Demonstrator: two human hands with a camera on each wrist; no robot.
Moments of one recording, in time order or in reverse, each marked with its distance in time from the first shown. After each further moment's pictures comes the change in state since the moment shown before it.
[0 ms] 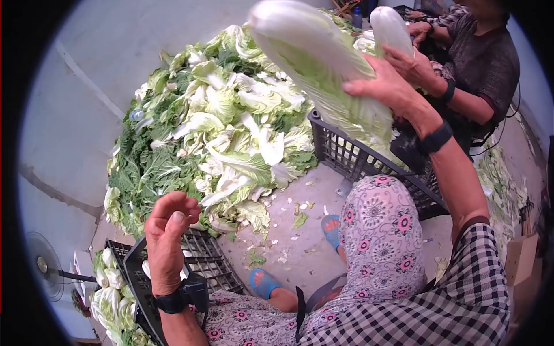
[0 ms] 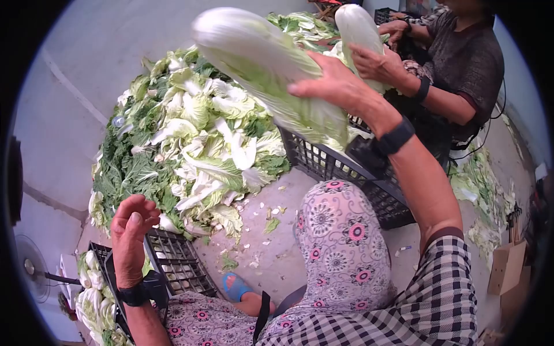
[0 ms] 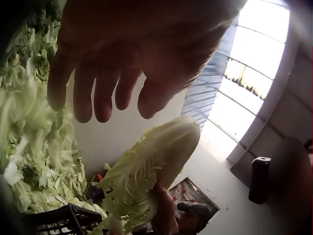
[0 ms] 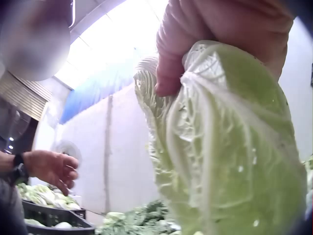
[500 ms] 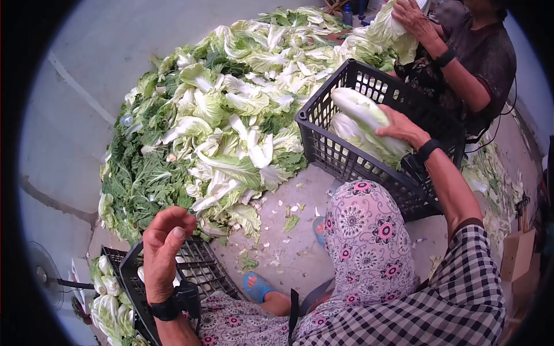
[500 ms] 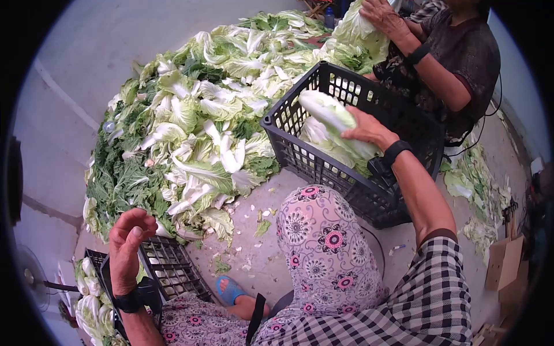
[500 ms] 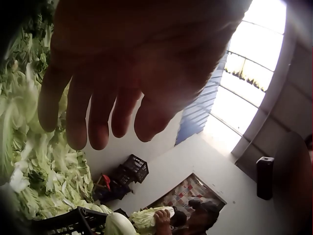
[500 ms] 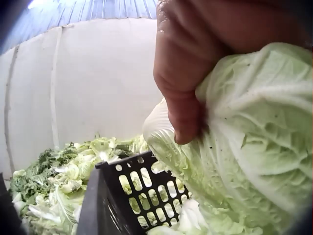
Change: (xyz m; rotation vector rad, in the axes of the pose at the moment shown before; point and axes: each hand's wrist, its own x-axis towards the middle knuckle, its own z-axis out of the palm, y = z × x) left_hand -0.003 0.005 0.014 0.063 -0.091 -0.060; right_hand -0.071 0.173 -0.064 -0.443 -0.024 0.381
